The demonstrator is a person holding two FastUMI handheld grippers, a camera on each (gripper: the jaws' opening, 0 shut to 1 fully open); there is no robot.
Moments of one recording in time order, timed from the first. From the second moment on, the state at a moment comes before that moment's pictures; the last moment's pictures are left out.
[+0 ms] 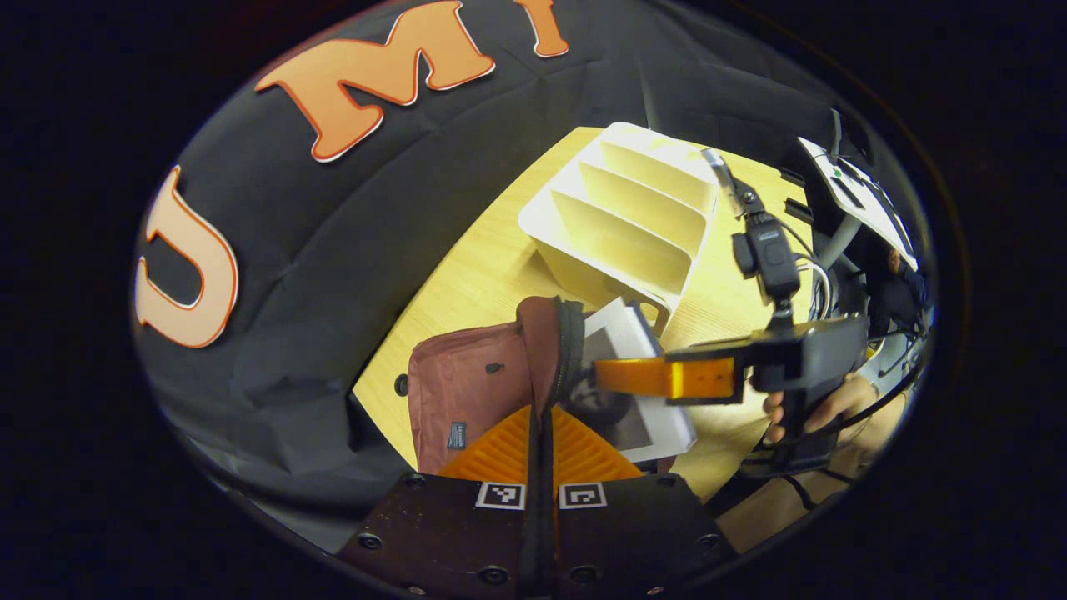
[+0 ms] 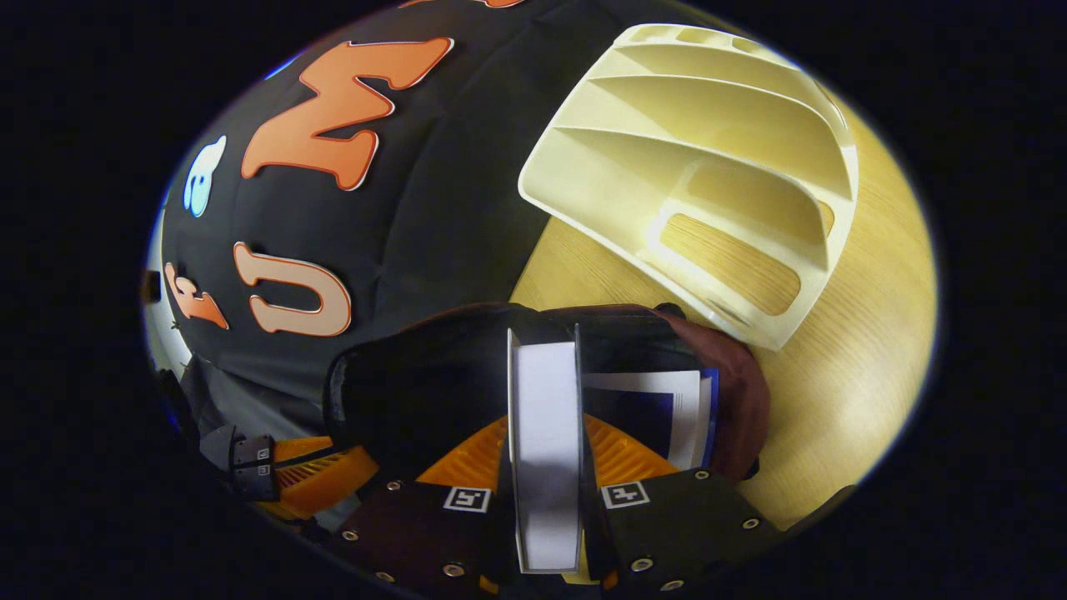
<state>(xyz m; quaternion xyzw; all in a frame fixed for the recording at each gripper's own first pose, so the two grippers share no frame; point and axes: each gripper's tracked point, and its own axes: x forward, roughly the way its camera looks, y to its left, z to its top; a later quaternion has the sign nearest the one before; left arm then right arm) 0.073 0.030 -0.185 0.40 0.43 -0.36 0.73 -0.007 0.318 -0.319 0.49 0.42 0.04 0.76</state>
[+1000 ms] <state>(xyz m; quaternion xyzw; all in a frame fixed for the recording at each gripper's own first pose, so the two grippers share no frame) 0.039 0.028 -0.232 0.27 0.51 -0.36 0.73 -0.080 0.213 -0.359 0.30 0.56 0.00 0.77</state>
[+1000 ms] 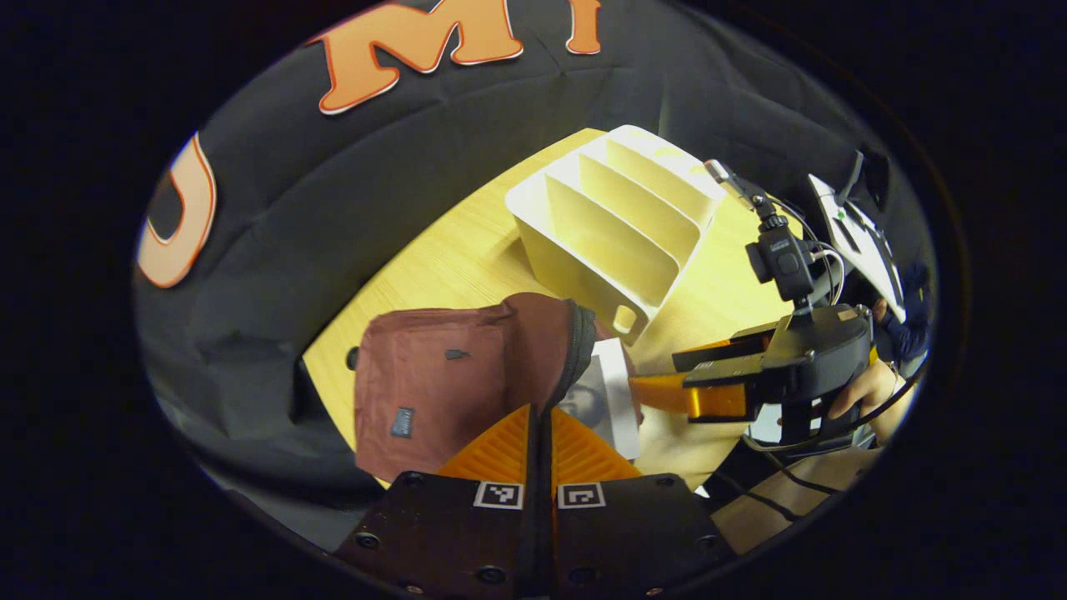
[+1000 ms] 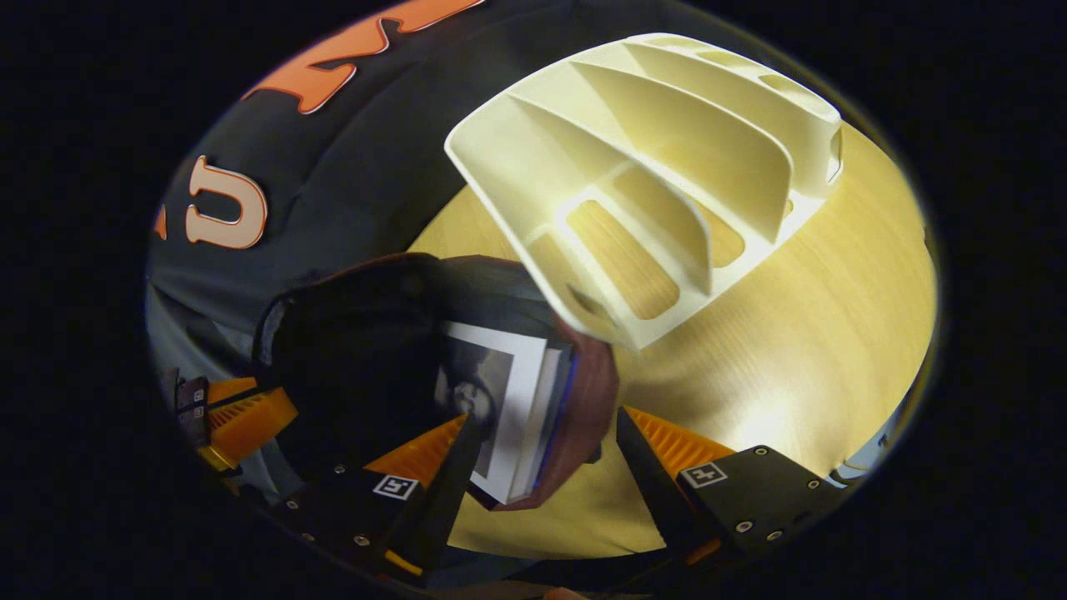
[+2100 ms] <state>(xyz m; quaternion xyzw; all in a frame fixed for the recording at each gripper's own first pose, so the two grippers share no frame) 0.068 -0.116 -0.196 0.07 0.30 -0.15 0.94 0.019 -0.047 -0.221 0.07 0.40 0.07 0.91</state>
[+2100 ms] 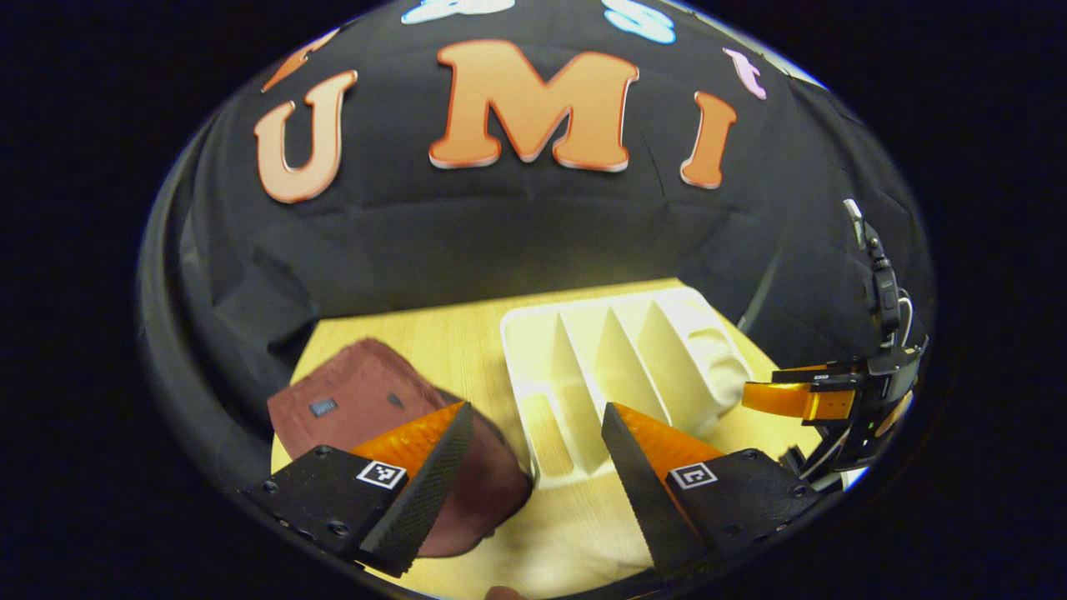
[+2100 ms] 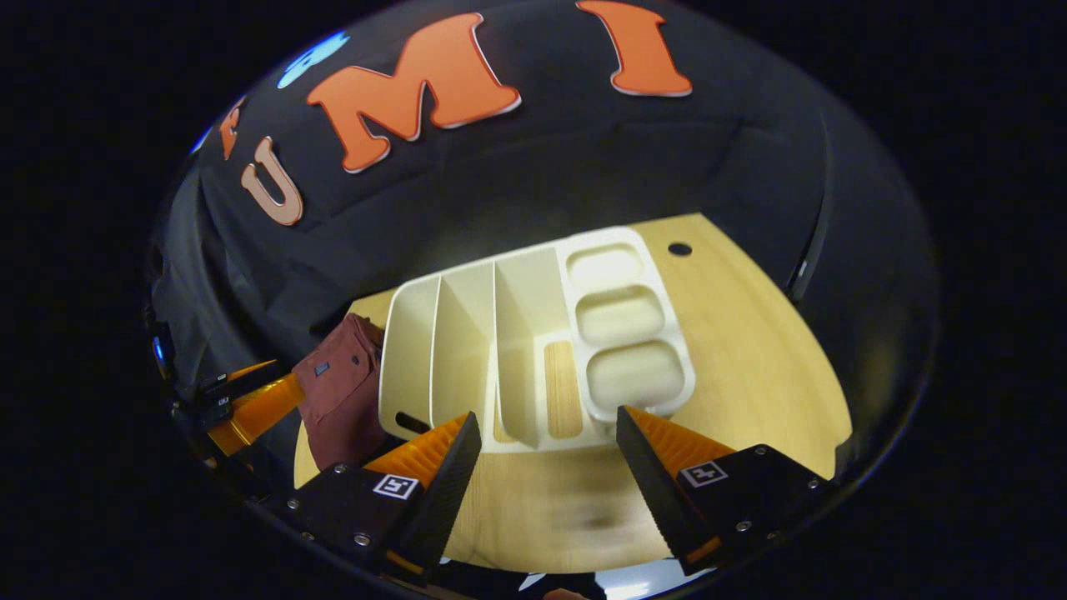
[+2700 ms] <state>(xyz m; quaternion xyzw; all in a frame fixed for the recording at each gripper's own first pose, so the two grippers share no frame) 0.107 -0.122 -0.101 0.05 0.05 -0.07 0.99 0.048 -0.083 -0.094 -0.01 0.14 0.04 0.99</state>
